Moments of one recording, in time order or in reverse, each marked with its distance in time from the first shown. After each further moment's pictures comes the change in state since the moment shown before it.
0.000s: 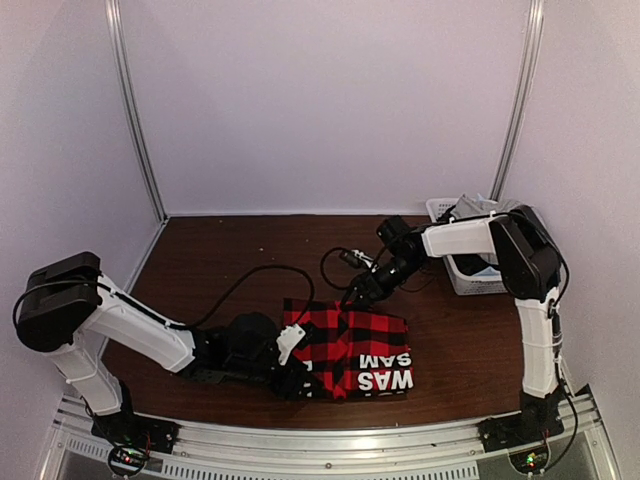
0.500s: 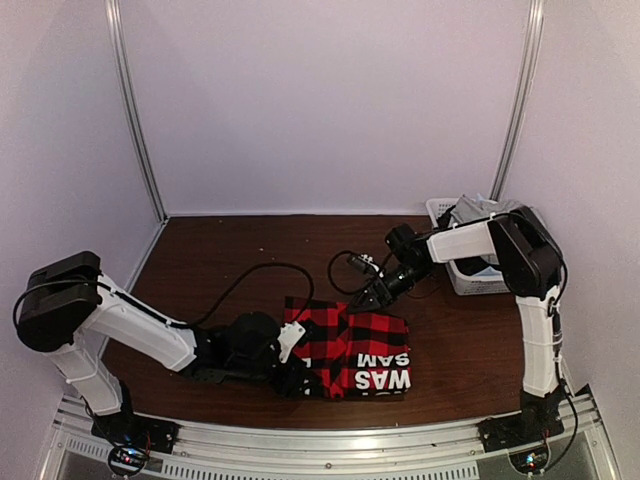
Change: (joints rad) left arm -0.002 0.005 0.019 -0.034 -0.066 0.000; right arm -0.039 0.016 -0.073 0.031 -0.163 -0.033
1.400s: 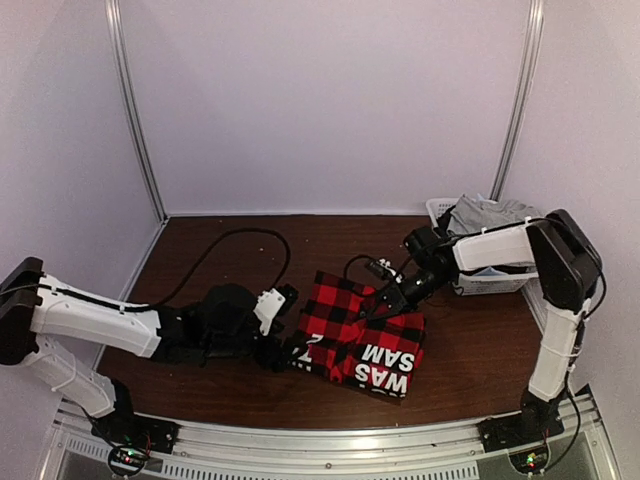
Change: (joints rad) left arm 0.043 -0.240 0.027 -0.202 -0.159 0.115; right arm 0.006 -0.245 -0.286 0.097 0.060 0.216
